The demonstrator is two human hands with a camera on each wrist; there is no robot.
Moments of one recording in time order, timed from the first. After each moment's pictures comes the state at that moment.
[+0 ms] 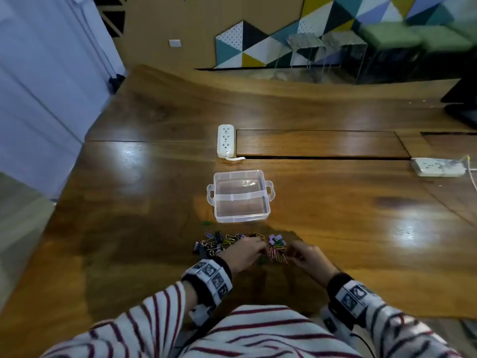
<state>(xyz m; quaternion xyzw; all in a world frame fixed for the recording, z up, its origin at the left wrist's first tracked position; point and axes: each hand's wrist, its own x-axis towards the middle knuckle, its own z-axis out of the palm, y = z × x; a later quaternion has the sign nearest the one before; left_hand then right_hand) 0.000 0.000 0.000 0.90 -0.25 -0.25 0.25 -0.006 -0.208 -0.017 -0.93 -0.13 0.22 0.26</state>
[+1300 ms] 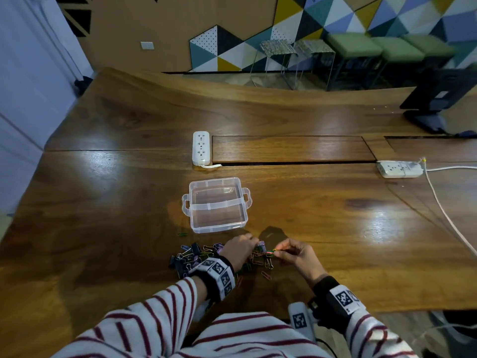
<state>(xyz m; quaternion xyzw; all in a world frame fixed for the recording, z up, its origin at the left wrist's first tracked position) 0.032 -0.043 -0.034 0.93 -0.25 -0.18 0.19 -0.002 -0.225 -0.015 -0.74 0.10 0.17 0.64</state>
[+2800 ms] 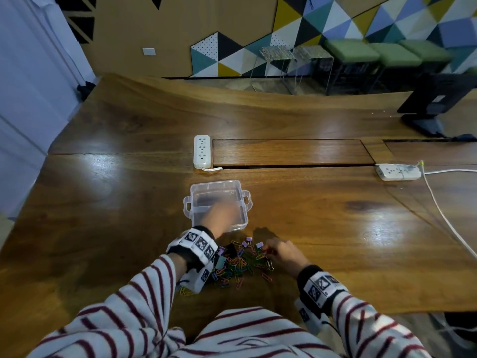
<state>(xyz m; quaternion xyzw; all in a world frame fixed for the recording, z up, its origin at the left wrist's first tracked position) 0.087 0.002 0.017 0.94 -0.11 -0.14 0.30 0.021 -0.205 -0.019 -0.94 -0.11 0.24 0.22</state>
